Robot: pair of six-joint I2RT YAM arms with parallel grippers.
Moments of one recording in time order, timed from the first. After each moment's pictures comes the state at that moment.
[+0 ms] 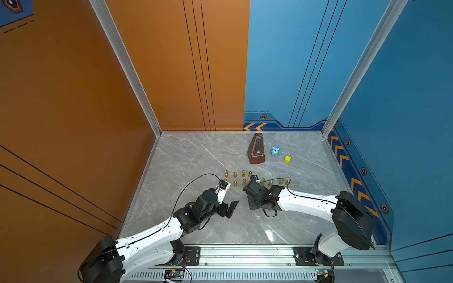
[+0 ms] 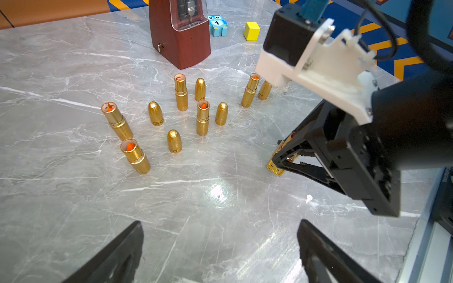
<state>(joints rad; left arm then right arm) -0.83 0.93 0.39 0.02 -0.08 -0.23 0.96 1.60 0.95 -0.54 0.26 0.68</state>
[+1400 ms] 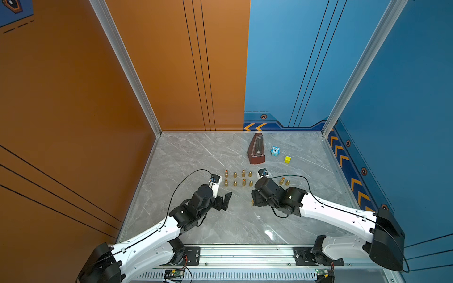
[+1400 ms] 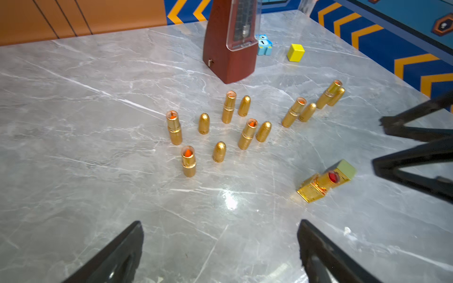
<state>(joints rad) -0.71 0.90 0.45 -0.06 -0.21 -0.26 0.92 1.25 0.91 -0.59 0.31 0.60</state>
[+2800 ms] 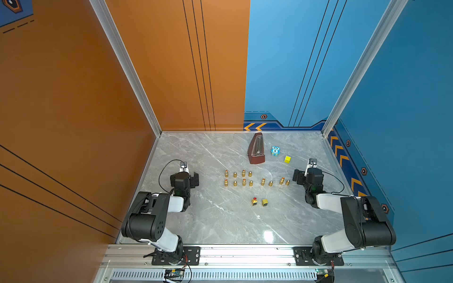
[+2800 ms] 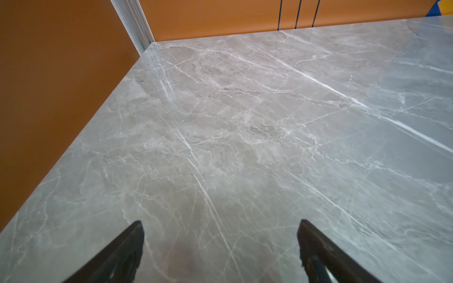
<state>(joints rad) -0.06 1.55 0.37 0.75 -0.28 -0.01 0.04 1.50 0.42 0.60 0.26 0.09</state>
